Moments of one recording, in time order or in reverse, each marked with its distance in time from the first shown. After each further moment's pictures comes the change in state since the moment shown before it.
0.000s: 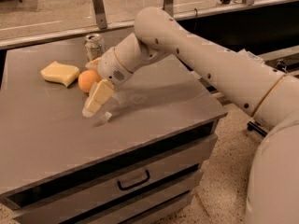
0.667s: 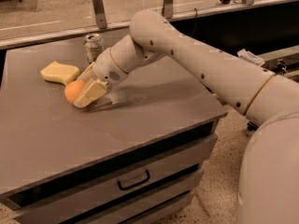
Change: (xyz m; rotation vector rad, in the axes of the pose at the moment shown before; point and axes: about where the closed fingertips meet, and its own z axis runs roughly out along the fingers) arm -0.001 -0.010 0.013 0.006 -0.015 -0.002
